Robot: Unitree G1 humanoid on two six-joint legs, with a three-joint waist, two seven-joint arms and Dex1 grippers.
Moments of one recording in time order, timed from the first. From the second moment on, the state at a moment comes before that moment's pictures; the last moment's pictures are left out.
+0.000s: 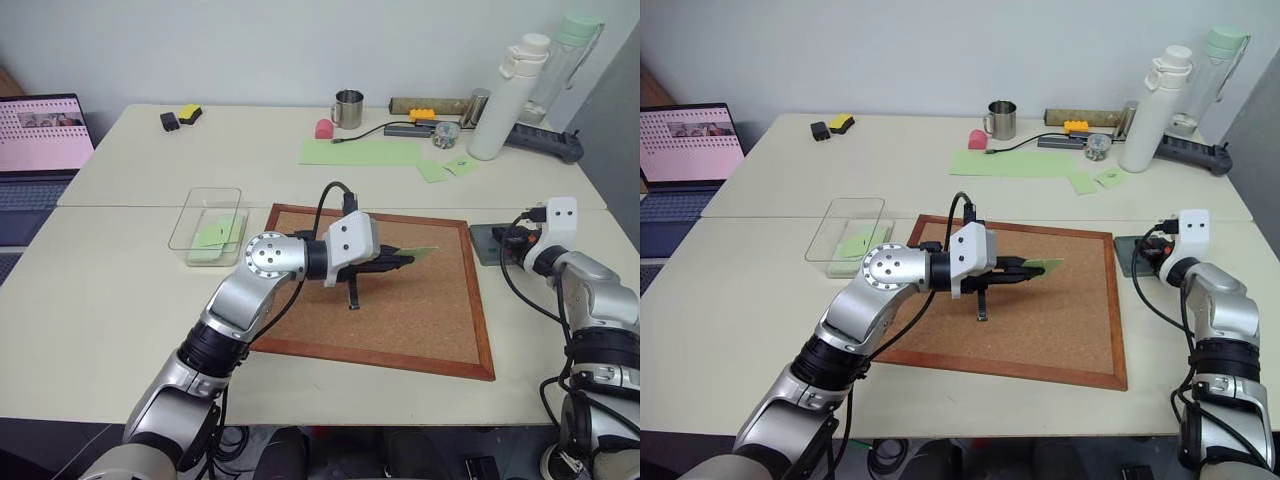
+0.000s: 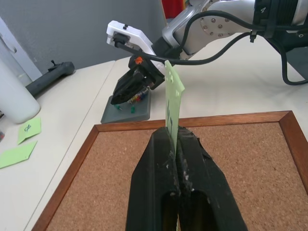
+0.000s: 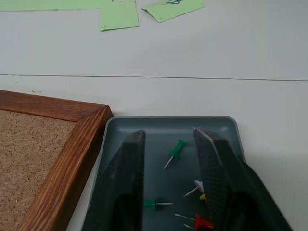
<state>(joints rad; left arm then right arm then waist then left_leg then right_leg) -0.64 0.37 -0.35 -0.08 -0.21 0.21 -0.97 -0.57 -0.54 -0.31 0.45 0.22 0.50 0.50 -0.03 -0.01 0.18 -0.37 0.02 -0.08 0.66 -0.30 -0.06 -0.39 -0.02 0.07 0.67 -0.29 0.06</state>
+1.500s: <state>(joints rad) -0.50 0.57 0.10 0.14 -0.02 0.41 -0.34 -0.40 -0.56 -0.13 -0.55 0.83 0.87 0.61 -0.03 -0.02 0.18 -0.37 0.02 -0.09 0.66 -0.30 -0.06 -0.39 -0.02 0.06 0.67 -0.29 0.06</state>
